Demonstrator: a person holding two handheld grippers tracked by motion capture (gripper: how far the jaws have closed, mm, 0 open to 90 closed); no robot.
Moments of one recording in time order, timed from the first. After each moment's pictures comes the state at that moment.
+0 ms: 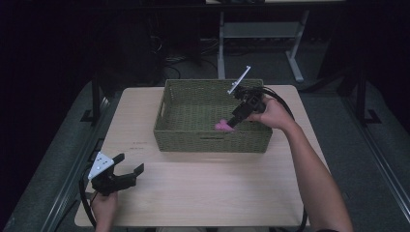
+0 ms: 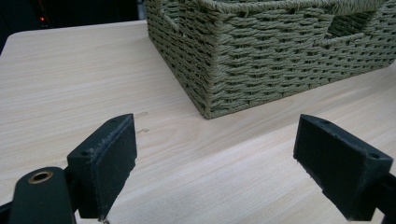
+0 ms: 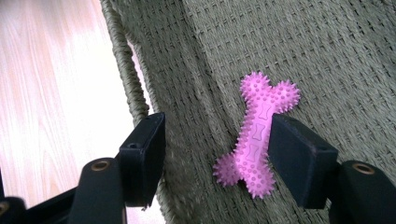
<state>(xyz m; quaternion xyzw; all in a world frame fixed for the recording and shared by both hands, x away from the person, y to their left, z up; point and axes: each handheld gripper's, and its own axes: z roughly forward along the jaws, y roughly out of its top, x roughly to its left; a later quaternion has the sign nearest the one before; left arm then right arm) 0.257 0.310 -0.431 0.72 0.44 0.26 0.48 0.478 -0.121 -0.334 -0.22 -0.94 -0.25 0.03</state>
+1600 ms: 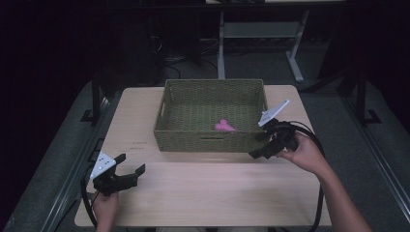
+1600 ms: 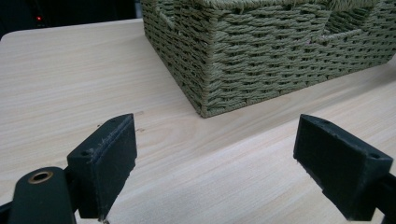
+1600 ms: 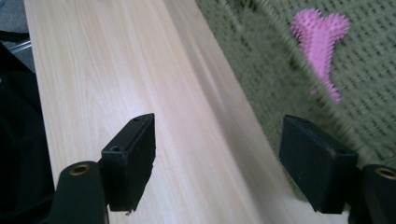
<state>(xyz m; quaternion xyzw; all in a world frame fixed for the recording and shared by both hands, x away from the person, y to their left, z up) 0.257 0.307 -0.432 0.72 0.44 0.26 0.47 0.360 -0.188 -0.350 -0.22 -0.92 -0.31 -0.01</state>
